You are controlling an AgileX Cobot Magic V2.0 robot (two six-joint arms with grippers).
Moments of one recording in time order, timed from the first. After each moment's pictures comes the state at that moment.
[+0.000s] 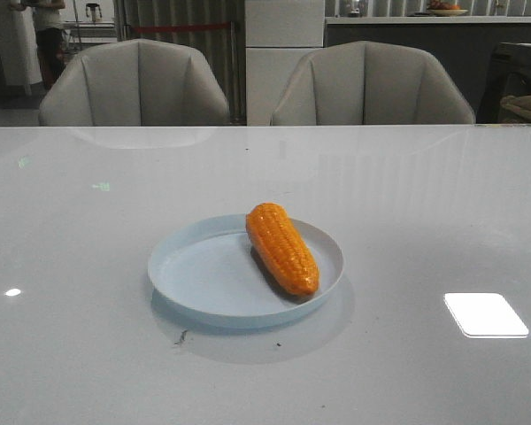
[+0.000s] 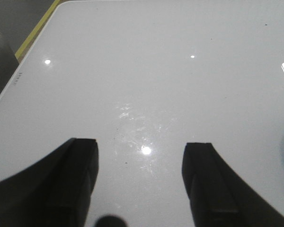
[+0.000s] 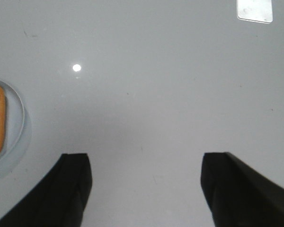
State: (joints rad) left arm -0.04 0.68 -0.57 0.19 0.44 -0.12; right arm 0.05 1.05 -1.24 -0.05 1.03 -0.03
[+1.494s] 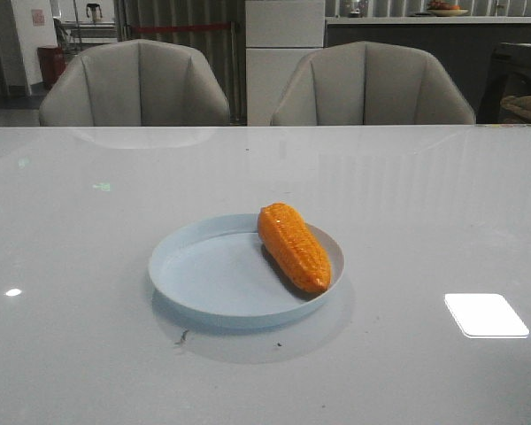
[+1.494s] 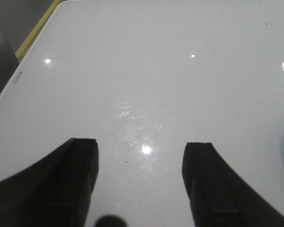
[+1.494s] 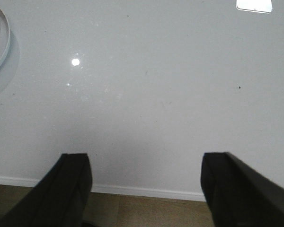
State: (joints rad) left arm -0.04 0.68 -0.57 0.19 0.45 -0.12; right arm 0.04 0.59 -0.66 -0.05 0.90 0.01
